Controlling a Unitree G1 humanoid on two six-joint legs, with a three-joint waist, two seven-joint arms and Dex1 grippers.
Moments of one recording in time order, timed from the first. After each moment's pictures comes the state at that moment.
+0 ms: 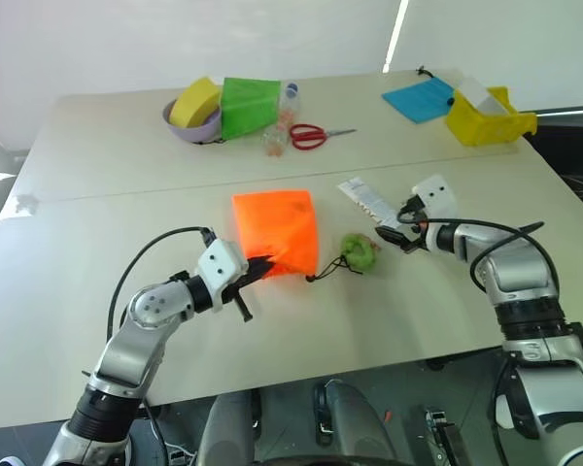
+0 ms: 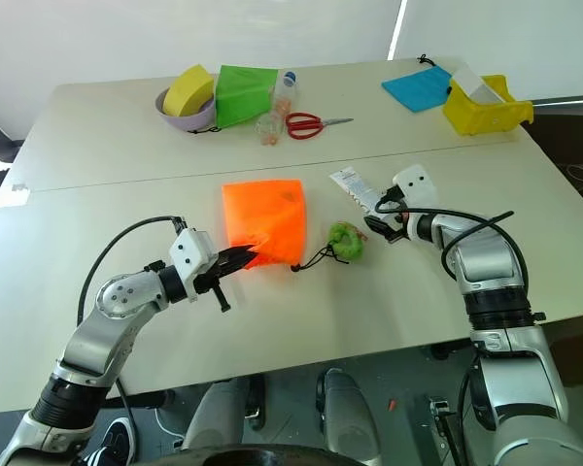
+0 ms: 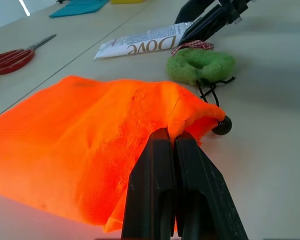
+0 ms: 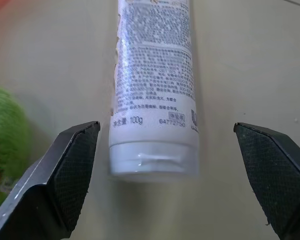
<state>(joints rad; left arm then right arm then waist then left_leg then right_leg) -0.14 0.47 -0.14 -0.29 -0.20 0.21 -0.73 -0.59 -0.61 0.03 0.23 0.15 0.71 0.61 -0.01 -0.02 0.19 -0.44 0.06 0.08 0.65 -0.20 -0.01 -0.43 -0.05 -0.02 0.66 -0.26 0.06</state>
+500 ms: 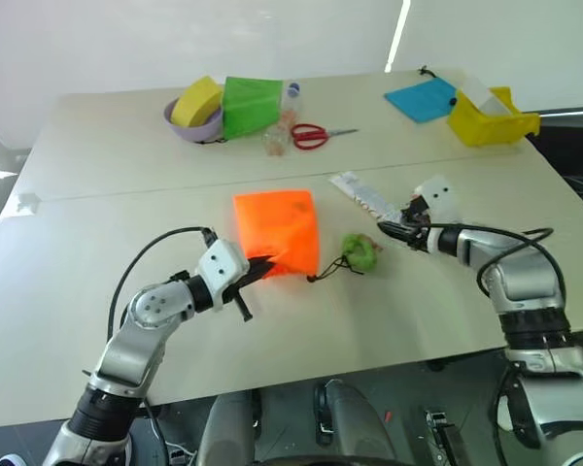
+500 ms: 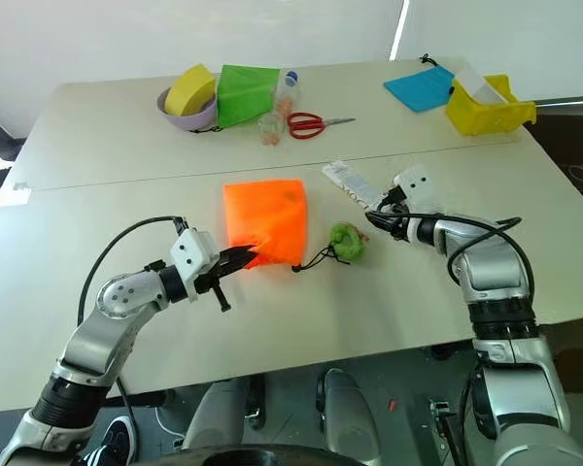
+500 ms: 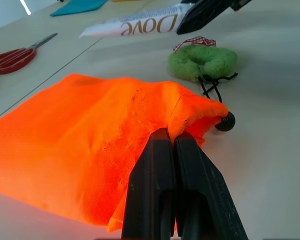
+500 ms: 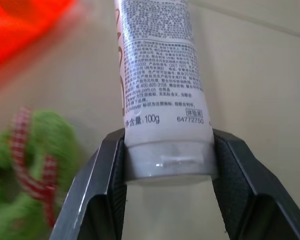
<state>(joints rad) -0.15 0.48 -0.14 -0.28 -0.19 0.19 -0.73 -0.46 -0.65 -0.08 0.02 0.29 0.68 0.74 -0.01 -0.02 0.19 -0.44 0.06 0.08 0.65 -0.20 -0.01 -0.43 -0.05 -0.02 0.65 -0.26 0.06</state>
